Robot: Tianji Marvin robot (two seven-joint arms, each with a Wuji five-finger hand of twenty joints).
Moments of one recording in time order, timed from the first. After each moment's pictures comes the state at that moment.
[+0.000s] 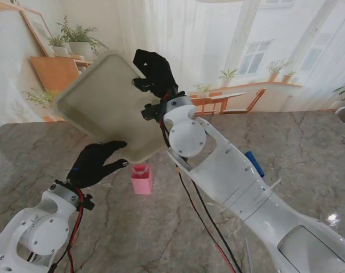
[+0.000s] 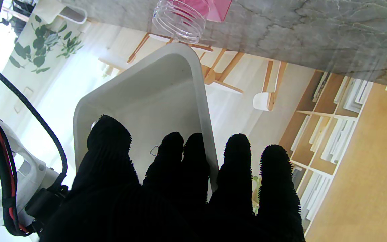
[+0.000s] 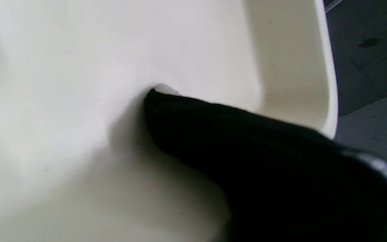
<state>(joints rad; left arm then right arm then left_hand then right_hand) 1.77 -1.09 -1.42 -1.87 0.77 -0.19 0.06 -0.88 -1.40 0.79 -1.37 0.01 -0.13 -0.44 0.91 -0.01 -0.02 -0.14 0.49 0.21 0.16 0.52 0.55 0.14 0.10 0.33 0.48 0.22 0.17 0.35 0.12 0.25 0.57 0.52 0.93 -1.21 1.45 -0.19 0.90 -0.02 1.60 1.43 1.01 0.09 0.96 0.77 1.14 0.21 0.92 0.49 0.95 0.41 1.38 0.01</state>
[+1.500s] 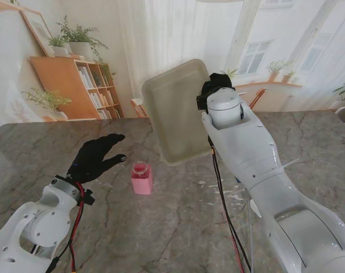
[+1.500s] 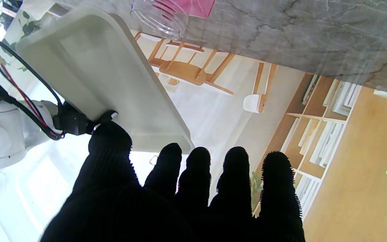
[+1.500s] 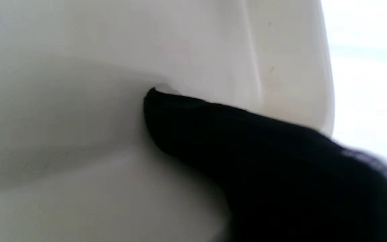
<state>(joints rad) 1.72 -1.10 -1.41 -1.82 0.75 -0.16 0.05 -0.79 -1.46 1.13 -1.04 0.22 0.48 -0.48 0.91 0.02 -0.02 -0.14 0.39 0.21 0.12 0.51 0.41 0.17 0.07 0.31 0.36 0.21 0.13 0.32 0.07 0.26 0.51 0.52 0.93 -1.21 1.45 -0.19 0.90 -0.01 1.60 1.43 1.01 0.09 0.96 0.77 1.14 0.20 0.92 0.49 0.96 0.40 1.38 0.01</state>
